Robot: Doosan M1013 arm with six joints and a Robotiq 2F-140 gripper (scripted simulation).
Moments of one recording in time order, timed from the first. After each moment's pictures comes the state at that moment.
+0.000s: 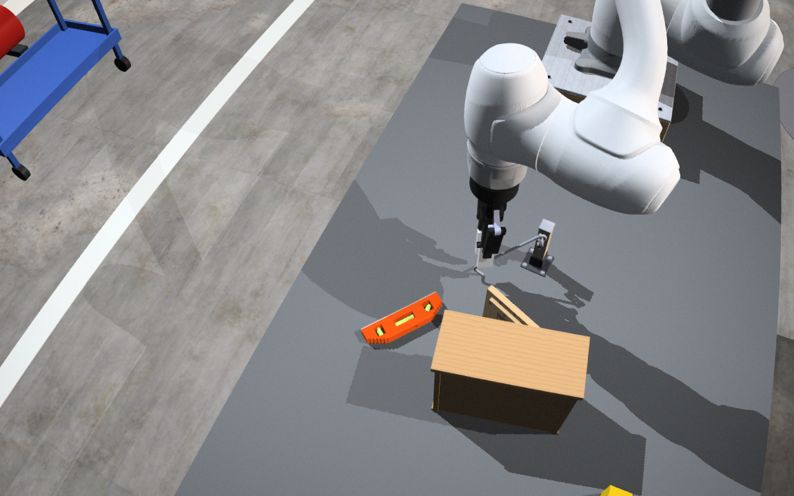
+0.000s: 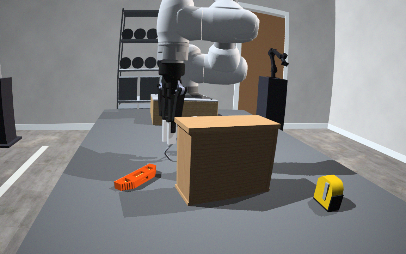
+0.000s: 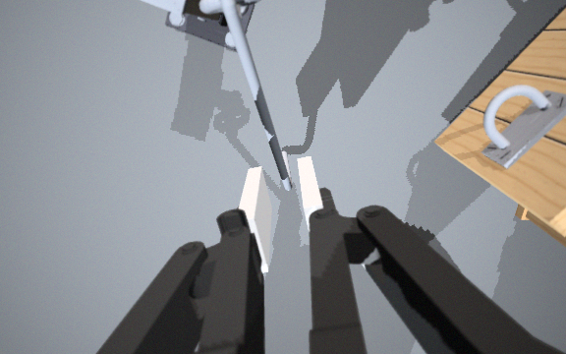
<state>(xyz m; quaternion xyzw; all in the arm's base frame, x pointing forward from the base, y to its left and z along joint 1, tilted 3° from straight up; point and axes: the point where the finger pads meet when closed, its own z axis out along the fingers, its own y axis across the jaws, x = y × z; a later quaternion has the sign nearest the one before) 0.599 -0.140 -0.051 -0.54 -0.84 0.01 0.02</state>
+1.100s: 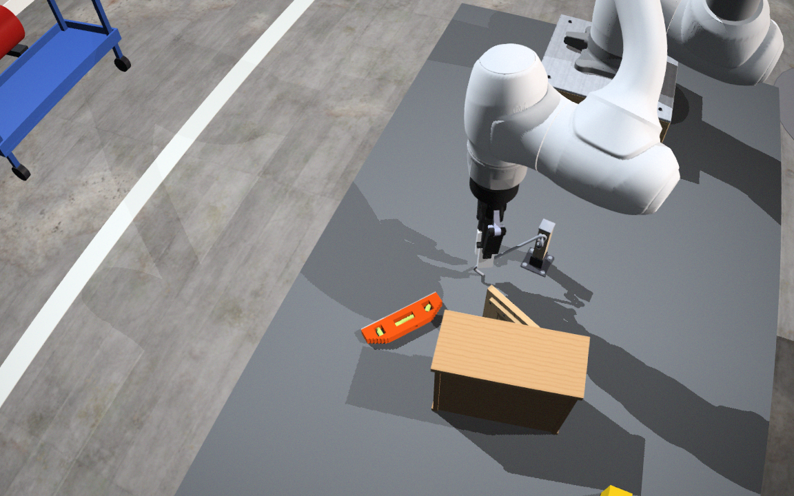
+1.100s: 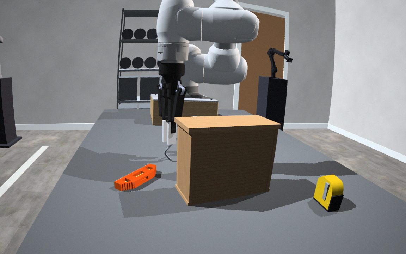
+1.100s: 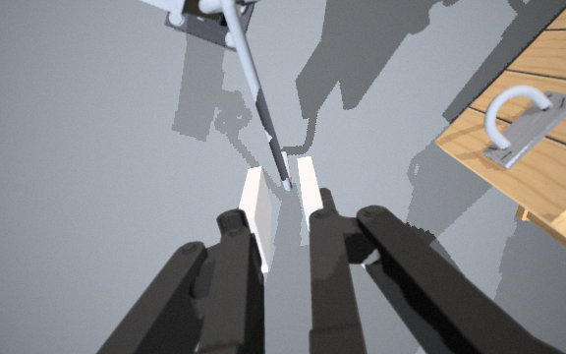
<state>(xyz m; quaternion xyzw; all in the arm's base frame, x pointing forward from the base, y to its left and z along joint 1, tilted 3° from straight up) 0.599 -0.140 -0.052 -0.54 -0.84 0.01 0.02</state>
